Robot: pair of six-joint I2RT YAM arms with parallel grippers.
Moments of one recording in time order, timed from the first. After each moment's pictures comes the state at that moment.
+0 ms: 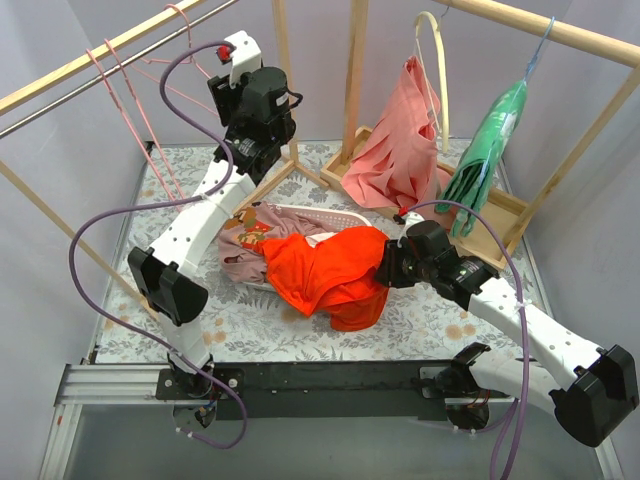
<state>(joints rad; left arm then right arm) -0.59 1.80 2.05 -0.10 -1.27 0.05 0.66 1.00 0.75 -0.51 -0.11 0.50</state>
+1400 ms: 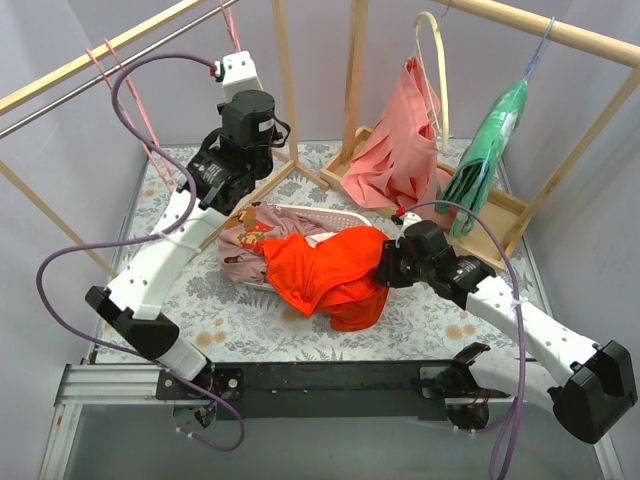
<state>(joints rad) -0.68 1.57 1.96 -0.56 -0.84 -0.30 0.66 1.02 0.74 -0.48 -0.11 0.49</state>
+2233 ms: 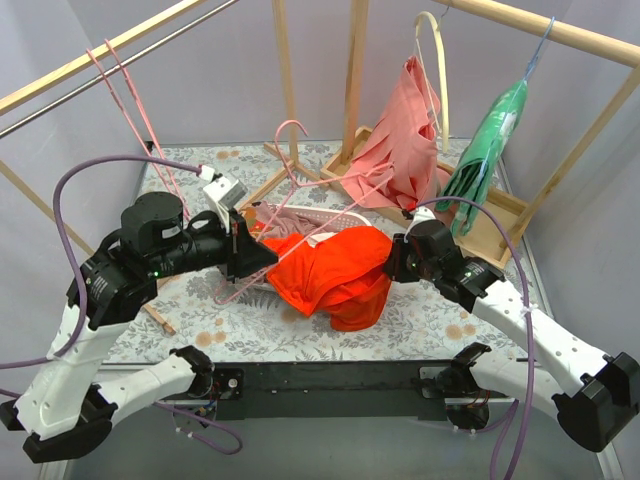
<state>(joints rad) -0.68 0.92 1.50 -0.93 0.38 -0.31 0.66 0.96 0.77 -0.51 0.03 0.50</state>
